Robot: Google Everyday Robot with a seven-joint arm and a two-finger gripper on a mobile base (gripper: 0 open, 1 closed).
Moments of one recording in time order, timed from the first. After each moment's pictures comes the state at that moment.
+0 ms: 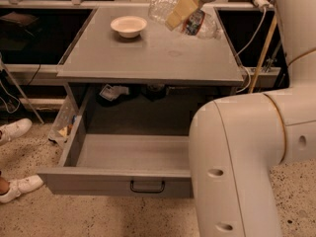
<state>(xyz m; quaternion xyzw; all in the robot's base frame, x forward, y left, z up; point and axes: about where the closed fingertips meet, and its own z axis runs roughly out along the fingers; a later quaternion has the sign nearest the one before) 0.709 -0.080 0.995 -0.47 0.83 0.16 0.27</state>
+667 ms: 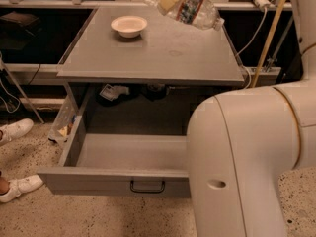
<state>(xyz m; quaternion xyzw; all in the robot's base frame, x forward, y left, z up) 0.667 -0.061 1.044 -0.43 0.85 0.19 0.25</state>
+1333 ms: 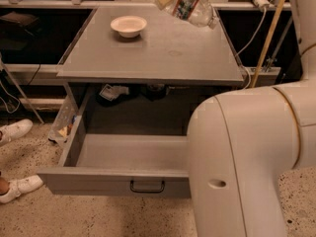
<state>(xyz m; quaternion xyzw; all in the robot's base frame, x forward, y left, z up) 0.684 -0.057 1.048 -0.40 0.85 0.20 0.28</state>
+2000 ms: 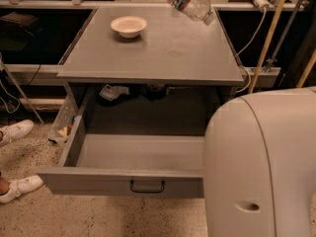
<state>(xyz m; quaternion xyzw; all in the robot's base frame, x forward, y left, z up) 0.667 -0.048 1.081 -0.35 0.84 0.27 0.31</state>
